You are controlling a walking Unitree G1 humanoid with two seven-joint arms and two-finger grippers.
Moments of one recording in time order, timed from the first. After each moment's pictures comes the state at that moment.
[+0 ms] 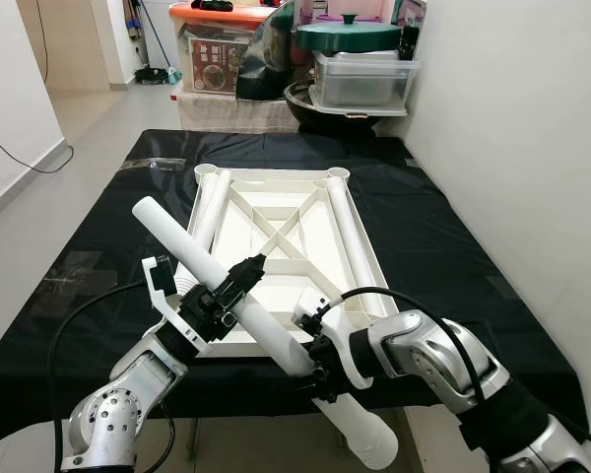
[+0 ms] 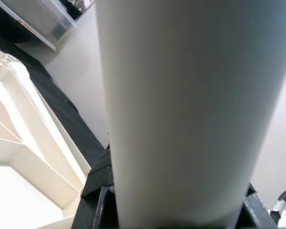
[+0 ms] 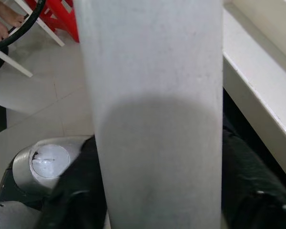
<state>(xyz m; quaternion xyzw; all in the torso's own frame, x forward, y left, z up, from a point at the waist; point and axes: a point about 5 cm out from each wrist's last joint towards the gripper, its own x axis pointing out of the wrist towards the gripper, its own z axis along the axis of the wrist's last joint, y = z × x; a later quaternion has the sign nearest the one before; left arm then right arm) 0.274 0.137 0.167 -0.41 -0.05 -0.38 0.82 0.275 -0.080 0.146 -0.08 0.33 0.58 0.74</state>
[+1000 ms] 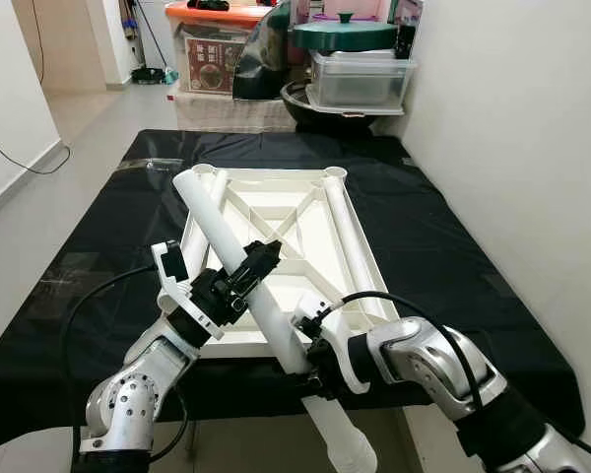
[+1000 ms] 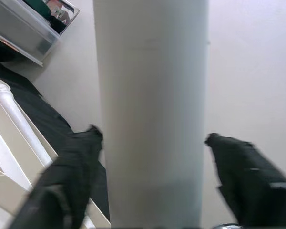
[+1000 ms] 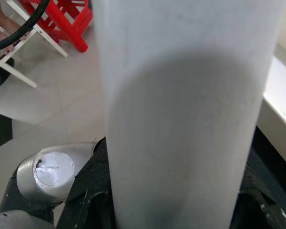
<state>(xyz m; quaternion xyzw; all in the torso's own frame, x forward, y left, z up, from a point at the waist) 0.283 0.130 0.181 -0.38 -0.09 -0.39 0.83 0.274 -0.081 0.142 -0.05 0.32 0.57 0.75</state>
